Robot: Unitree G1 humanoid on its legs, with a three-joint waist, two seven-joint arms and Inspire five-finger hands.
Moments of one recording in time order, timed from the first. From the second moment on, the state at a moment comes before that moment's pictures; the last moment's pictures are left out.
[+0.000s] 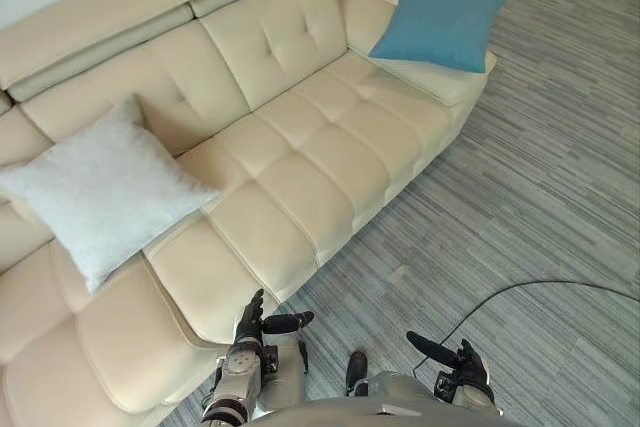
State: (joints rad) left arm 0.00 0.01 0.10 0.94 0.03 -0.10 0.10; right arm 0.06 -0.01 -0.29 0.98 0.12 -0.06 -0.21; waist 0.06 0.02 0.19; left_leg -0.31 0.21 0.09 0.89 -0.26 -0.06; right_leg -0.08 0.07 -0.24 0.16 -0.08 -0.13
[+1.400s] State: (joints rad) left arm 0.02 0.02 0.10 0.94 0.01 -0.09 0.10; right arm 0.03 0.00 -0.26 1.02 0.08 -0.04 -0.21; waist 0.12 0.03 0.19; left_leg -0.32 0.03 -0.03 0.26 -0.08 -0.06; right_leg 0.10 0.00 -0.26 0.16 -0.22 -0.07
